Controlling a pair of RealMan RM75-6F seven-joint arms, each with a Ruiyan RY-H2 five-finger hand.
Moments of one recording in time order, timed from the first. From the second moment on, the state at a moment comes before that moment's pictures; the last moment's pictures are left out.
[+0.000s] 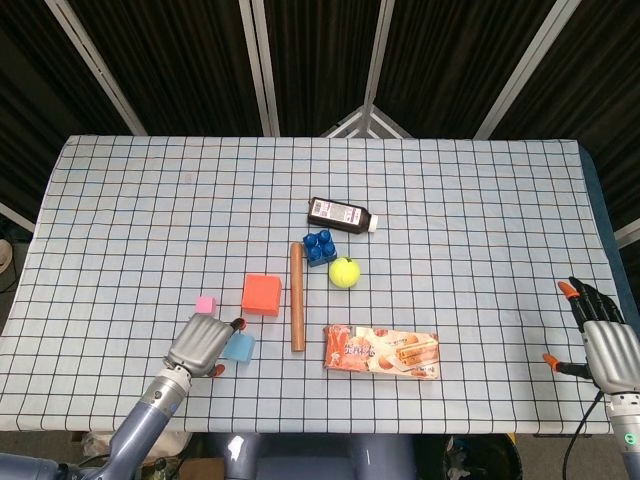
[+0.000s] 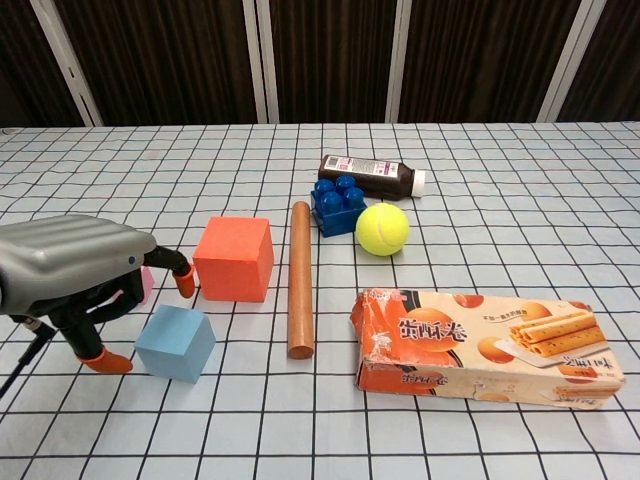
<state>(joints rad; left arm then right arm) -0.65 -1.47 0.02 -2.01 0.90 1.21 0.94 0.13 -1.05 0.06 -1.58 -1.44 1.34 0.13</state>
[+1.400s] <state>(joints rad) -0.68 -1.52 0.02 -1.96 0.86 1.24 0.95 0.14 -1.05 0.06 -1.56 -1.43 1.31 0.16</state>
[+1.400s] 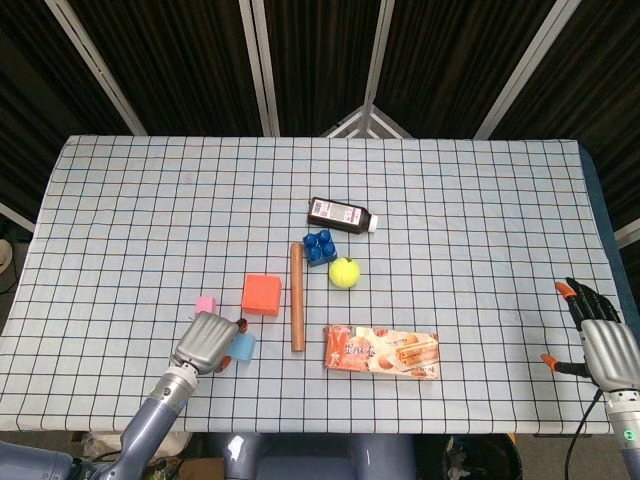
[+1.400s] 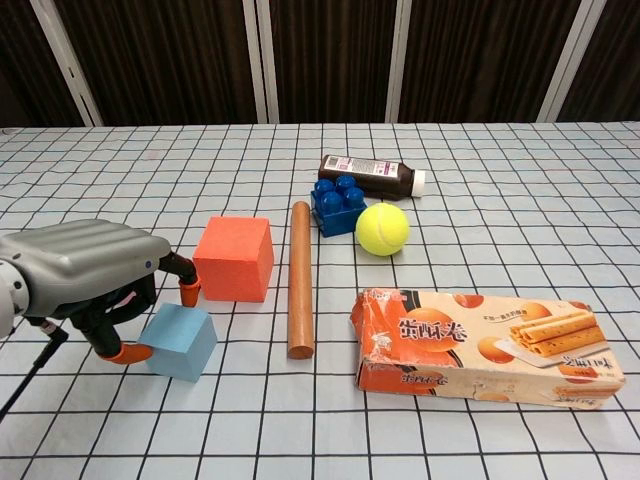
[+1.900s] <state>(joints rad) -0.68 -1.52 0.02 -1.97 0.87 1.26 0.93 0.14 -1.05 0.06 -1.56 -1.43 1.31 0.16</state>
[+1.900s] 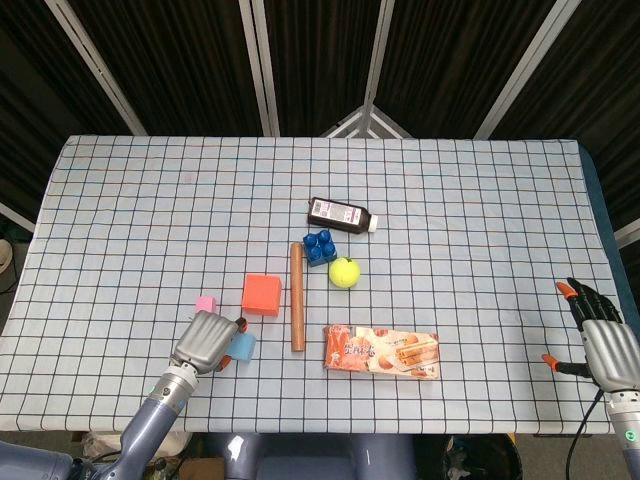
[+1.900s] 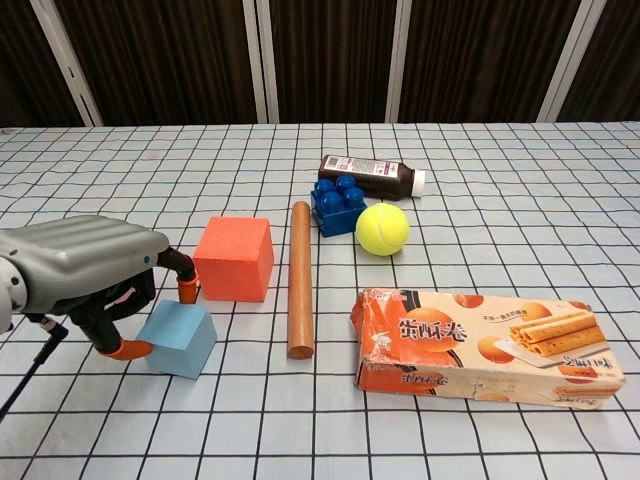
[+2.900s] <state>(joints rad) -0.81 -1.36 -0.25 -2.15 0.53 1.32 0.96 0.13 -1.04 0.06 -1.56 -1.44 1.33 0.16</state>
